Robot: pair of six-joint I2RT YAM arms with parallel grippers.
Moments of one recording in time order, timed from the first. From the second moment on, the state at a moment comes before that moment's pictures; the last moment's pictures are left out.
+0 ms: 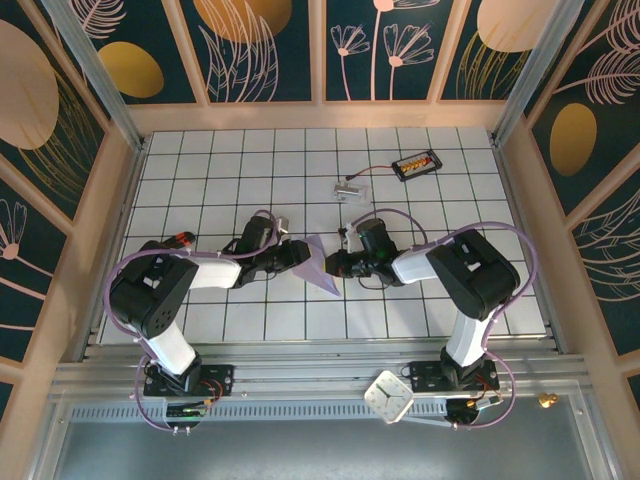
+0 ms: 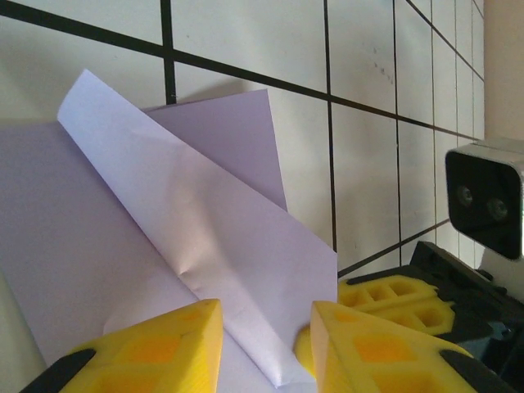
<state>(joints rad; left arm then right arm) -0.55 1.70 0.65 0.36 0.41 -0.89 0.61 1.80 0.67 0.39 -0.58 0.65</state>
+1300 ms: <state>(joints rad) -0.55 1.84 0.78 0.31 0.43 -0.81 0.60 1.82 0.67 0.40 -0.60 0.65</state>
